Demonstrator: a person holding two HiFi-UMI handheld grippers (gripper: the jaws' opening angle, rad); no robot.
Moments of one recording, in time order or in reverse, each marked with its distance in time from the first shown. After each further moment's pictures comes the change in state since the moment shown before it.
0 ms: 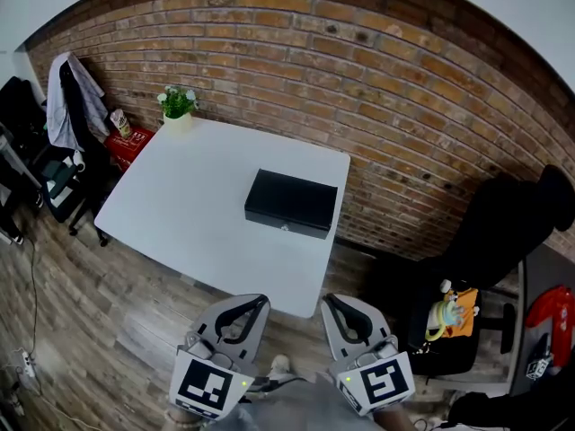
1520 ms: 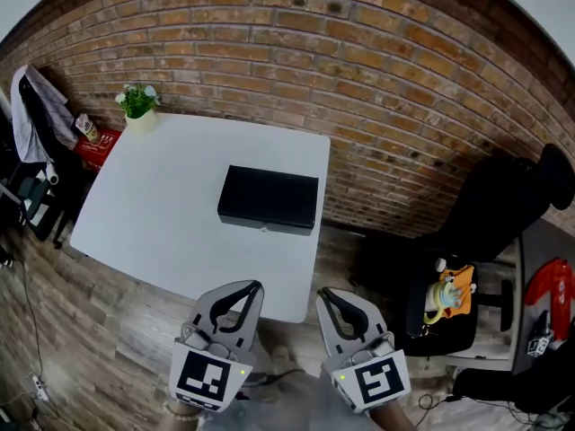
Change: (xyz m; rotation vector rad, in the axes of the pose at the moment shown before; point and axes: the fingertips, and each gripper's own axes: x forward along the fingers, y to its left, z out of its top) left arm 0.084 0.035 -0.012 -0.016 0.023 -0.062; right arm 0.043 -0.056 -0.011 0.045 -0.009 -0.120
